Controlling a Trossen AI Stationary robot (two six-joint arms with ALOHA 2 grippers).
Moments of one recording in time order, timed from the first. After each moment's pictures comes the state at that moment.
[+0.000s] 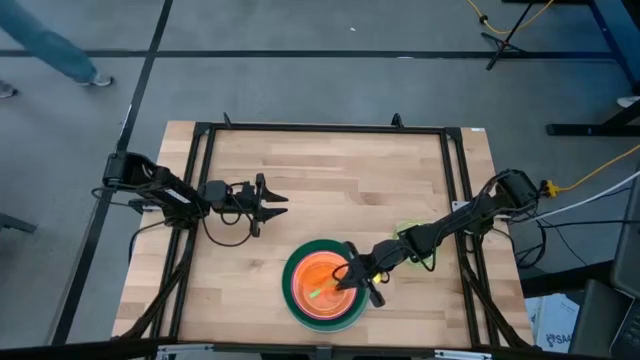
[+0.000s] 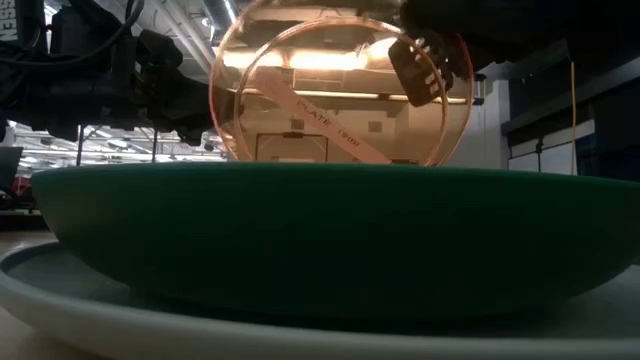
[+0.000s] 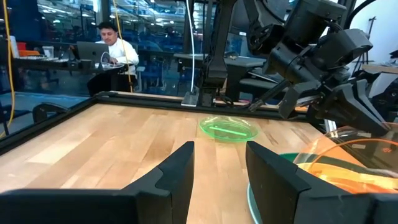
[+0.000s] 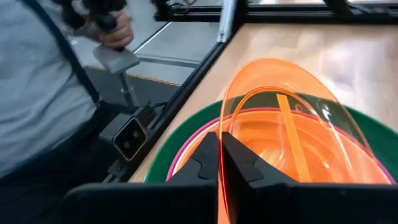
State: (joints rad) left arm 0.08 1.45 0.08 1.43 0.04 -0.10; right arm 0.43 1.67 0.79 0.53 -0.13 0.15
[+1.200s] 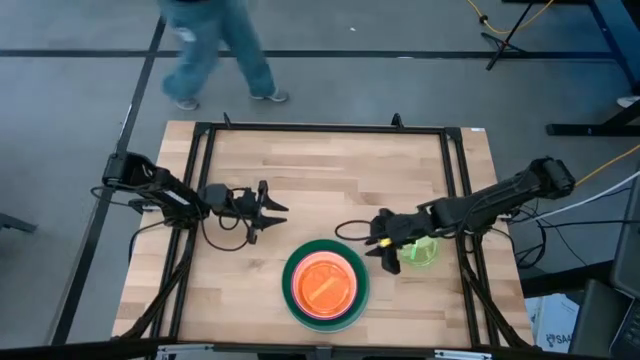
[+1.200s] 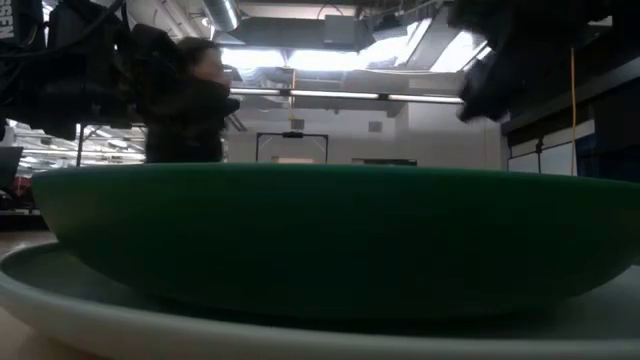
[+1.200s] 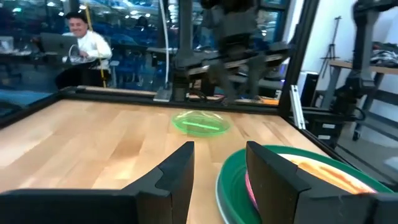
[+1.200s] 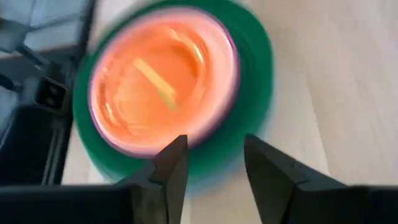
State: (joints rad) left arm 0.02 1.45 0.09 1.41 0.09 -0.12; right arm 0.31 1.30 0.79 -0.26 -0.02 0.43
